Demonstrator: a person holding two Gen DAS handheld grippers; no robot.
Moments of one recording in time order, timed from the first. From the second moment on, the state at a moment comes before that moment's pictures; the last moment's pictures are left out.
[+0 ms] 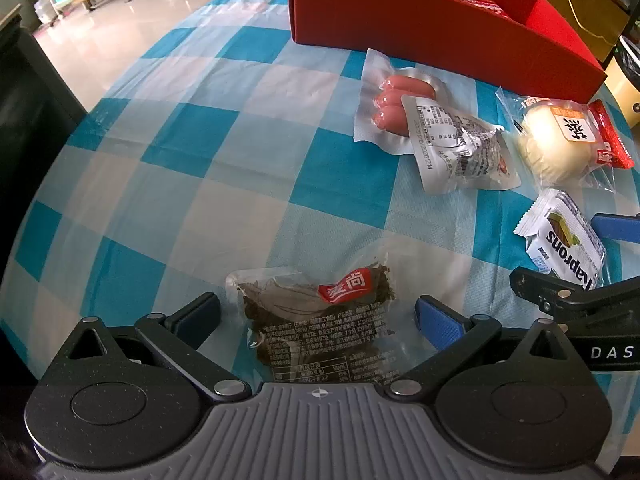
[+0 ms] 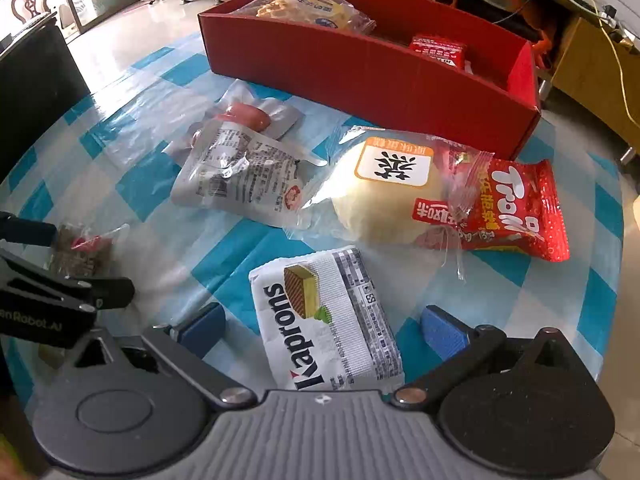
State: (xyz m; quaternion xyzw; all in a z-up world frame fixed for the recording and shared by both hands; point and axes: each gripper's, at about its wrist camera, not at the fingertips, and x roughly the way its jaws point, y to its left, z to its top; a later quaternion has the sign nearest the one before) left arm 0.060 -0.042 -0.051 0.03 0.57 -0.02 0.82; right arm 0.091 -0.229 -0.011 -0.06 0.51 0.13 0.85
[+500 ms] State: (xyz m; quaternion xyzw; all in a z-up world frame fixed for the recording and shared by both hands) left arm 0.056 -0.038 -0.050 0.03 0.57 -0.03 0.82; right arm 0.089 -0.227 -0.005 -0.06 0.50 0.12 0.86
